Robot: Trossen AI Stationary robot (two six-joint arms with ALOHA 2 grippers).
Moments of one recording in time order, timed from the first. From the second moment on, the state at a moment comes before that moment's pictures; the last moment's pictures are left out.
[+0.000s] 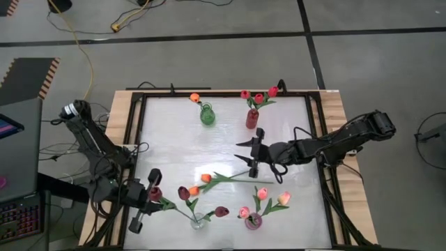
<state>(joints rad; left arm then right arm) -0.97 1.10 0.78 0.34 -0.76 -0.19 0.23 1.35 0.75 0.30 0.47 -0.05</state>
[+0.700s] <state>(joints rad) -0.97 1.09 0.78 0.23 -0.77 -0.24 0.23 1.35 0.75 0.27 0.47 -0.05</state>
